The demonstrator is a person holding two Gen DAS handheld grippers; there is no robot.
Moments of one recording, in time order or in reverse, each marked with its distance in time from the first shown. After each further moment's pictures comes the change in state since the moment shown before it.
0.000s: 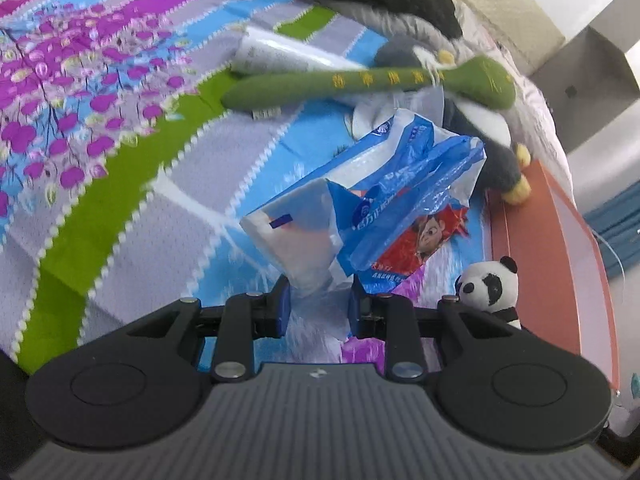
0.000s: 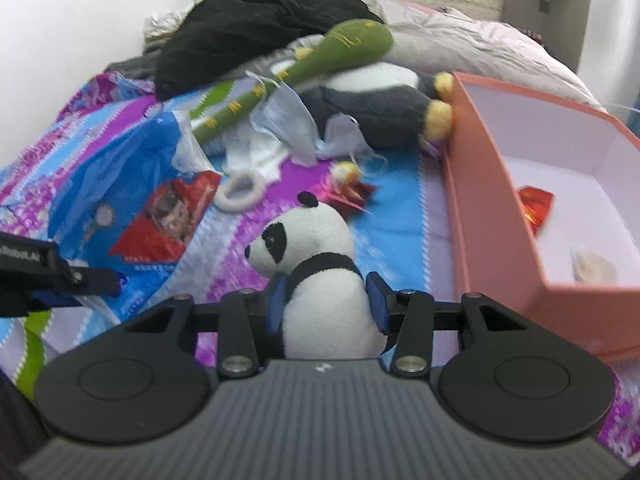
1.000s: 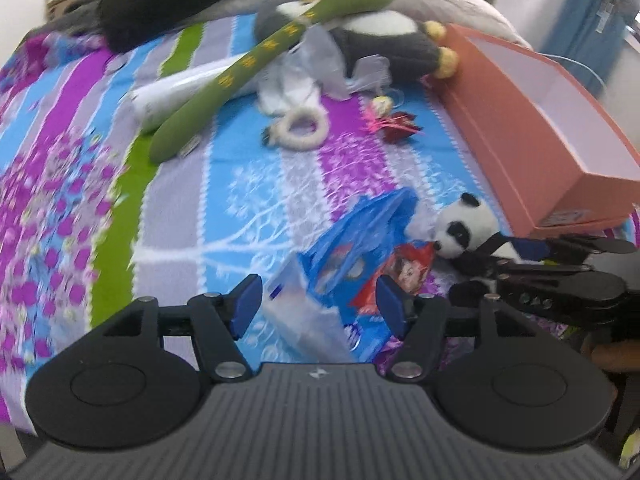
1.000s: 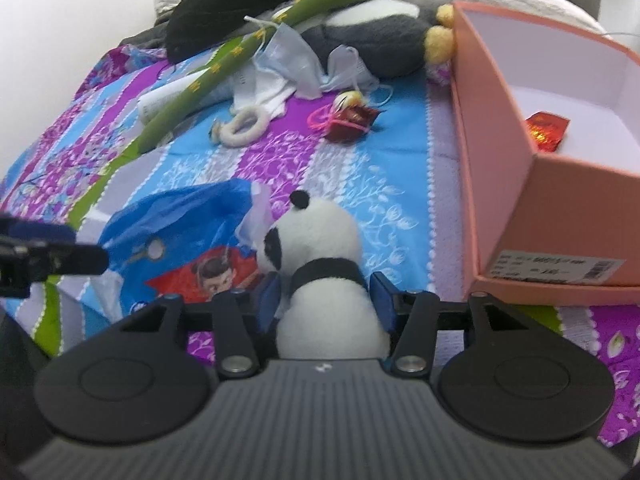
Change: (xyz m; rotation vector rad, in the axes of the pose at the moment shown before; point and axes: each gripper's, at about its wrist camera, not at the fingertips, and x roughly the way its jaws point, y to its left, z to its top) left arm -0.021 -0.046 -0.010 0.619 0.071 0.037; right arm 0.007 -0.026 -0.036 0.053 0.124 0.126
